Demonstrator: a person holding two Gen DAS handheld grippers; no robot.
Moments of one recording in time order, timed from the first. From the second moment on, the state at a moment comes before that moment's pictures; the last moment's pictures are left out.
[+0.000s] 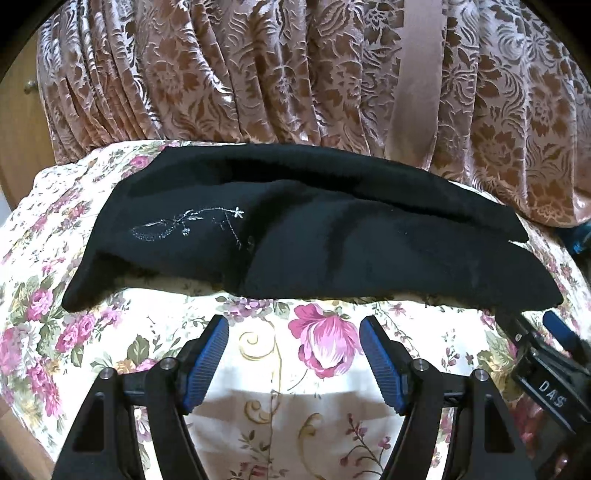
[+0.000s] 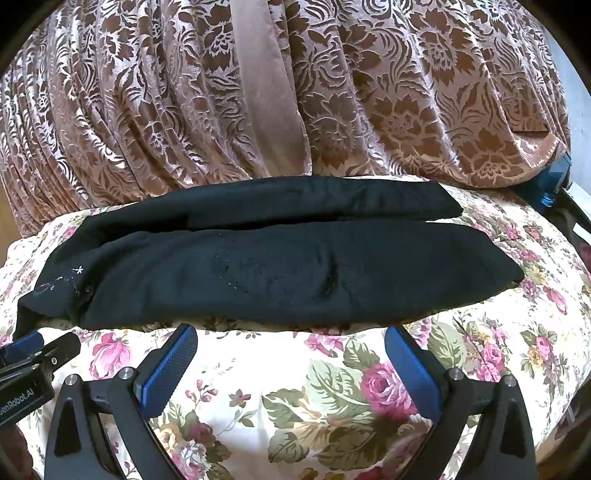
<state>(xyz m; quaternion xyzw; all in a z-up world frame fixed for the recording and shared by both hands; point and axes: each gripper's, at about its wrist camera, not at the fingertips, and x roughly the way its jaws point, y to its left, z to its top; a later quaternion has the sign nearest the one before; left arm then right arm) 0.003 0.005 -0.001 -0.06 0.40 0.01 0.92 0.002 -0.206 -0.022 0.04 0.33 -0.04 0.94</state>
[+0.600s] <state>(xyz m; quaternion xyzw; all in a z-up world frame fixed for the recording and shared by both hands) 0.003 0.010 -0.002 -0.07 0.40 0.02 0.92 0.003 -0.206 -0.024 0.04 0.33 -0.04 0.94</state>
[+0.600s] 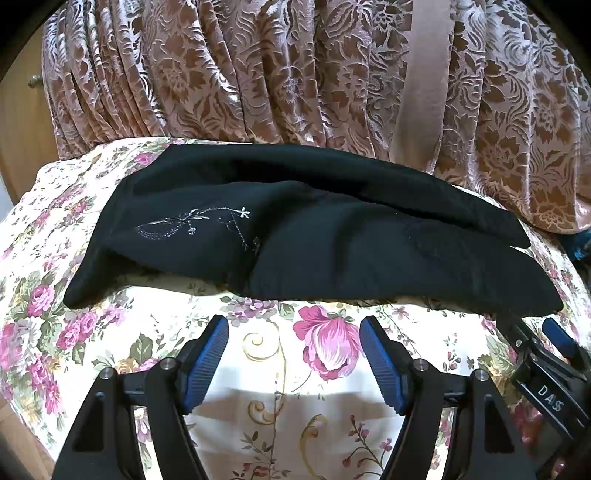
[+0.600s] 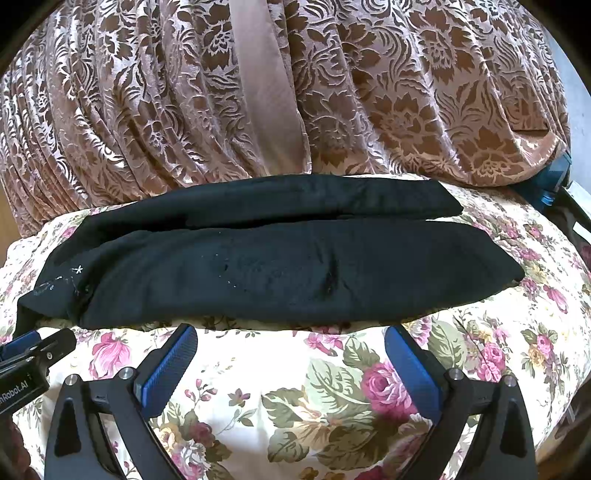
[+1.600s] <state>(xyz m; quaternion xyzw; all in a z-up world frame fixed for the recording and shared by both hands) 0.016 0.067 -0.025 -0.26 0.45 -0.12 0.84 0.017 -0.257 -0.026 0.13 0.35 -0.02 0.93</state>
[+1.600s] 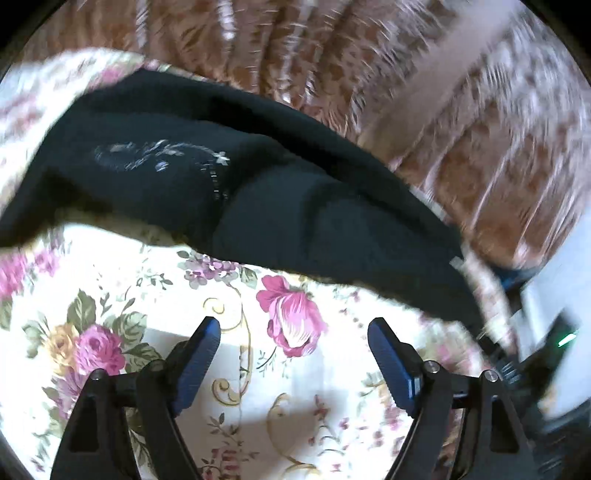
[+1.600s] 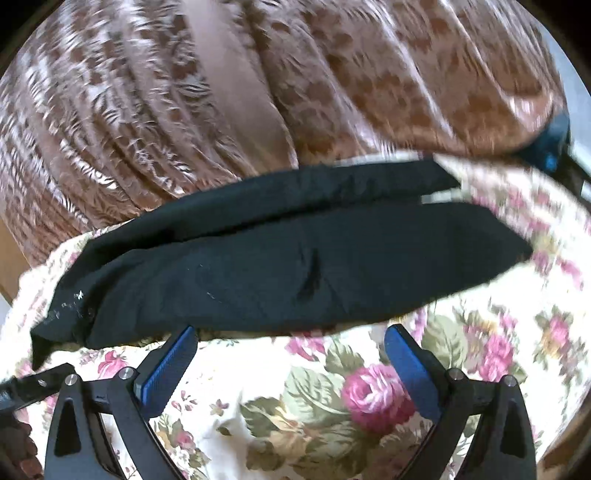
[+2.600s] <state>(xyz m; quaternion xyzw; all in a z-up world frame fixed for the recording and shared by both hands) 0.052 0.213 -0.082 -0.41 0.33 -0.02 0.85 0.074 -0.447 -0.145 0.58 0.30 0.02 0.76</state>
